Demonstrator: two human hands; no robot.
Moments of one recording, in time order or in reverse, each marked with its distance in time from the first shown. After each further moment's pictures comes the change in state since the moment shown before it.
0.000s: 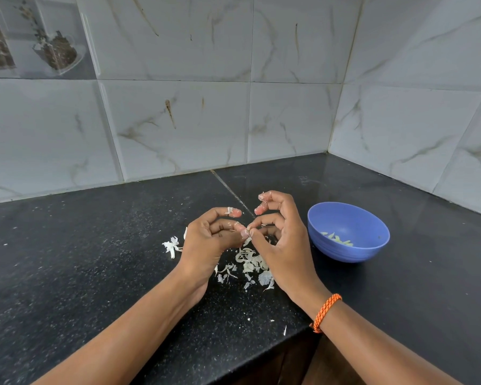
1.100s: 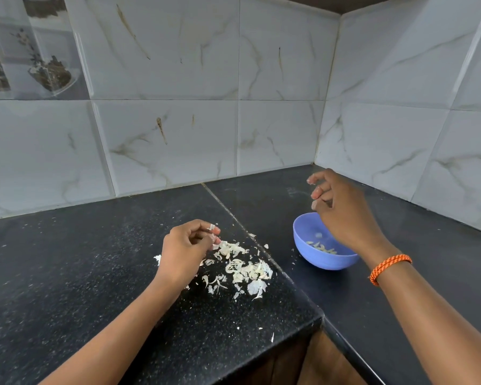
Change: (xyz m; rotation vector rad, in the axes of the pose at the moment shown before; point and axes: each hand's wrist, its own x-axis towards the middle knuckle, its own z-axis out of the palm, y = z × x) left_hand 0.012 0.006 -0.023 0.523 0.126 0.136; right_hand 0.069 -0.024 -0.128 -0.654 0.008 0.077
